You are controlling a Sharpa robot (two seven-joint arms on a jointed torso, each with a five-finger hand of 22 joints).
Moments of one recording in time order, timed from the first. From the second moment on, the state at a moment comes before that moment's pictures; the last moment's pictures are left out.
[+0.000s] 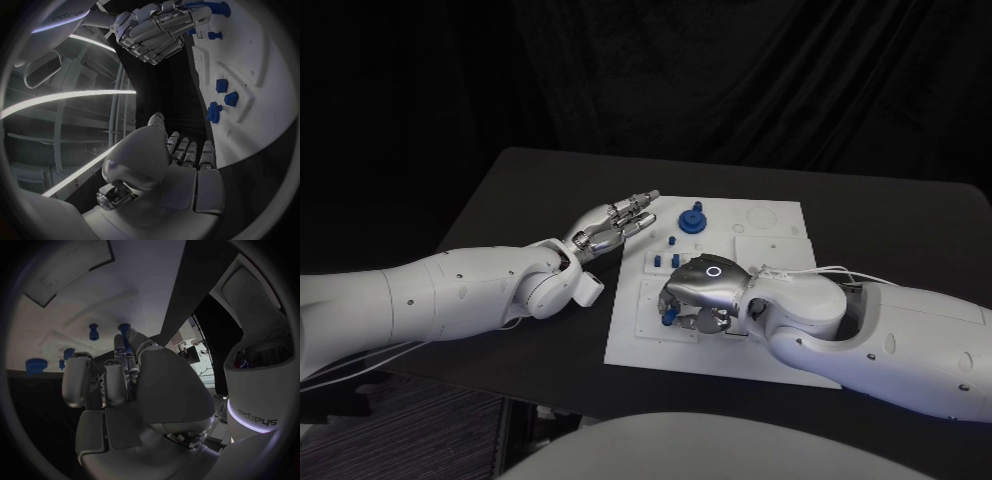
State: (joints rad) left arm 1.06 -0.83 -0.21 1.35 -0.29 -0.13 0.68; left_hand 1.47 0.28 -0.26 0.29 0.41 0.25 0.01 0.03 0.03 0.01 0.06 0.19 0.03 0.00 0.04 0.00 0.00 0.15 0.01 0.13 0.01 0.04; right arm 1.18 -0.60 -0.24 1.66 -1.82 -0.19 -0.04; right_hand 1.52 -0.07 0.29 0.07 0.17 1.06 0.14 0.21 0.22 1.19 0.04 0.24 0.10 1.47 -0.02 1.37 1.24 0.08 1.46 0.08 1.26 1.31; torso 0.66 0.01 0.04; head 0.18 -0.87
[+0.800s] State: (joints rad) left arm 1.06 -0.82 -0.21 1.35 -0.29 -0.11 0.68; left_hand 1.47 0.28 -0.26 0.29 0.41 0.24 0.01 0.03 0.03 0.01 0.06 0.18 0.03 0.00 0.05 0.00 0.00 0.15 0.01 0.14 0.01 0.04; right arm 1.17 -0.59 -0.25 1.64 -1.82 -0.17 -0.04; right_hand 1.50 -0.09 0.31 0.08 0.17 0.88 0.12 0.07 0.29 1.07 0.09 0.18 0.10 1.47 0.01 1.34 1.20 0.08 1.43 0.10 1.21 1.31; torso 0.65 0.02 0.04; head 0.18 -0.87
